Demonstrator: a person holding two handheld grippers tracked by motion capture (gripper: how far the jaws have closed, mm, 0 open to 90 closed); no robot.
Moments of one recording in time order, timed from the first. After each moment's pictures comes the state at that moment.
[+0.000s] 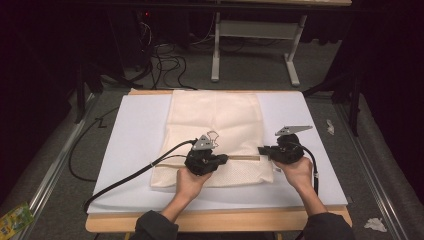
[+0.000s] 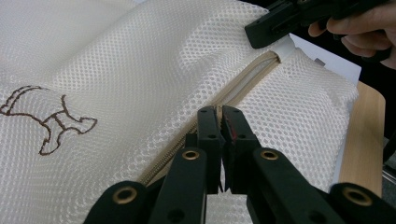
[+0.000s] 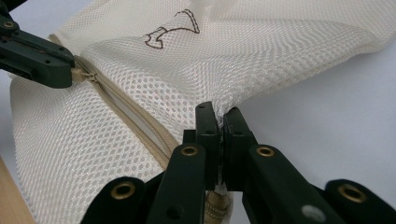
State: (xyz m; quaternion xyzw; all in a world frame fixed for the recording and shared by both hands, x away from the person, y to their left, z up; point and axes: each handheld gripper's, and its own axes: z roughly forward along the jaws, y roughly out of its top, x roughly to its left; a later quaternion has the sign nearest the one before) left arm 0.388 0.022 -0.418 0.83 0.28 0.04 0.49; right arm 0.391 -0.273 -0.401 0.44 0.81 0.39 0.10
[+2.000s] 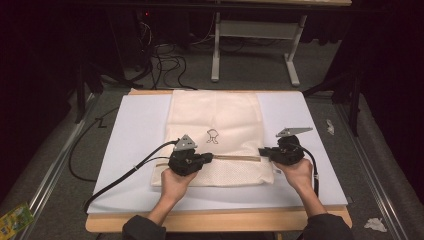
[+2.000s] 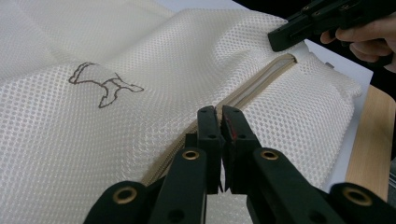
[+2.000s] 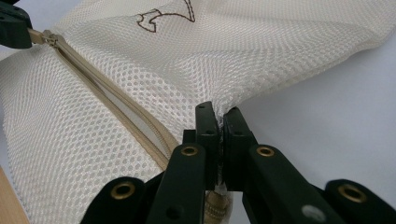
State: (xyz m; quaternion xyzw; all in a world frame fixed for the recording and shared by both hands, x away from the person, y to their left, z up) left arm 0.383 0.063 -0.413 0.81 0.31 0.05 0.49; right arm 0.391 -0.277 -0.409 0.44 0.80 0.39 0.10
